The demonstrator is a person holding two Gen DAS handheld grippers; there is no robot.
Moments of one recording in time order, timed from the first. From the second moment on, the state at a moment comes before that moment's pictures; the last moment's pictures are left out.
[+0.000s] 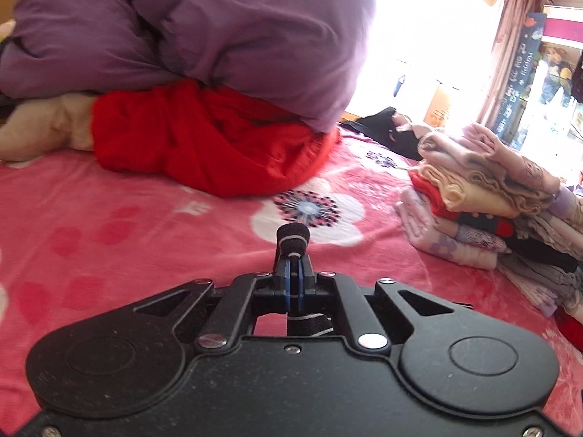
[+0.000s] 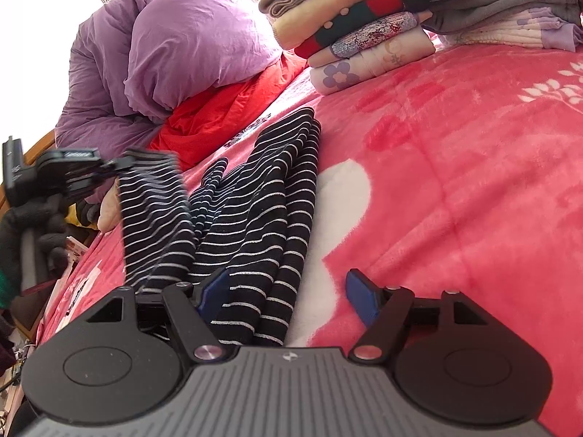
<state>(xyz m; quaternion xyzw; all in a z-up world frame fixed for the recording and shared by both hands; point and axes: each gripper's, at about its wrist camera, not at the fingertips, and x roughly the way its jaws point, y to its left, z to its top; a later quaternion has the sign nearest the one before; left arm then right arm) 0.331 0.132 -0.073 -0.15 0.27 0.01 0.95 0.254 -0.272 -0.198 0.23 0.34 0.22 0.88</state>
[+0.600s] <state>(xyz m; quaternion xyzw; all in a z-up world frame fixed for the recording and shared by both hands) 0.221 0.232 -0.066 -0.13 0.24 0.12 0.95 0.252 -0.268 -0.197 0.21 0.34 0.22 0.89</state>
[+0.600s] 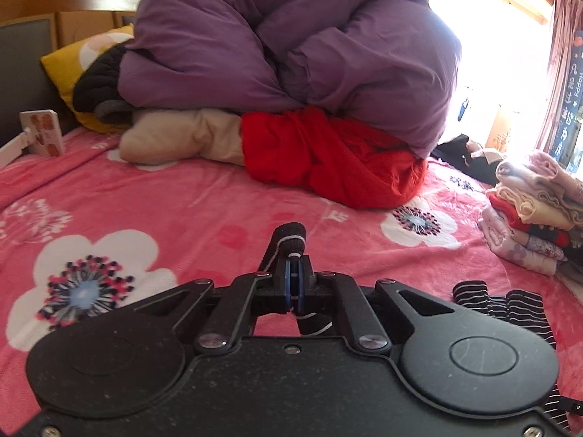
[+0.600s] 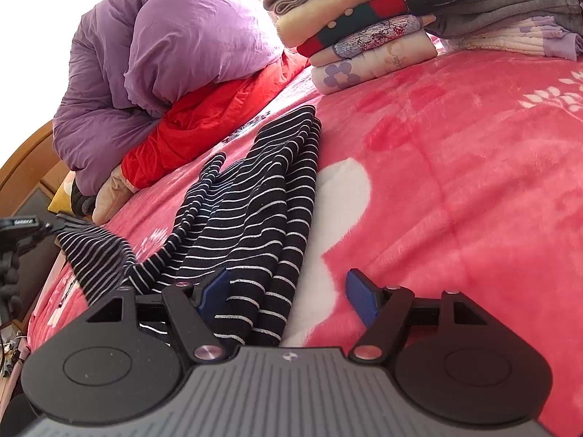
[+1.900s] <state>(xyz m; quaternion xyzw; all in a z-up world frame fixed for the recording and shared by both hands) 0.274 0.302 -0.151 -0.07 0.39 0.12 0.91 0.253 -0.261 -0.198 0.19 0.34 0.22 0.89</state>
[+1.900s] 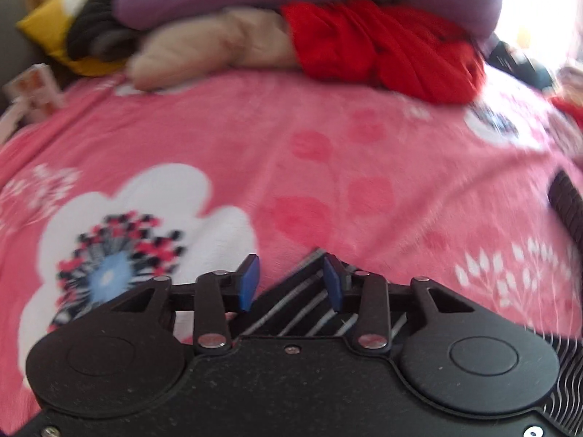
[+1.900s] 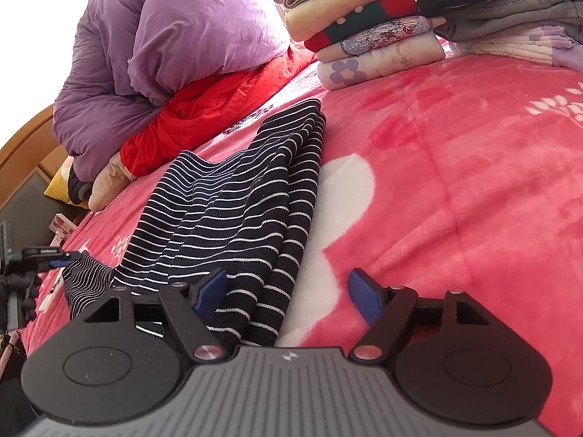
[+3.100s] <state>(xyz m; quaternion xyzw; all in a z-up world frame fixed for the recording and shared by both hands) 0.254 0.301 -0.153 -0.08 0.31 0.14 0.94 0.253 -0.256 -0.200 0.17 0.34 0.23 0.90</state>
